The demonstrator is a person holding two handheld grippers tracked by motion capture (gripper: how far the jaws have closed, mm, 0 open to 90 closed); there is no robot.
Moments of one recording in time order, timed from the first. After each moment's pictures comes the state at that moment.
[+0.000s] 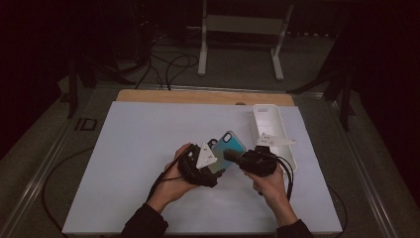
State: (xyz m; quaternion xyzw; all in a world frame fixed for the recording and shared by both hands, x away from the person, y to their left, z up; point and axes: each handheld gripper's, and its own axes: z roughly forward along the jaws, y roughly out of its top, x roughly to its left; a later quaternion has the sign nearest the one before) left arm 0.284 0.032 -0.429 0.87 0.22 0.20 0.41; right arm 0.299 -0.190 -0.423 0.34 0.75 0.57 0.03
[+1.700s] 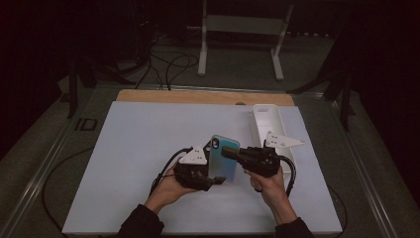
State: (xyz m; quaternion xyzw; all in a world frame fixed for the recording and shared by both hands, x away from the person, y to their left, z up) left arm 0.290 0.052 -0.446 0.85 0.17 0.01 0.50; right arm 0.293 -0.192 -0.407 0.24 0.70 0.67 0.00
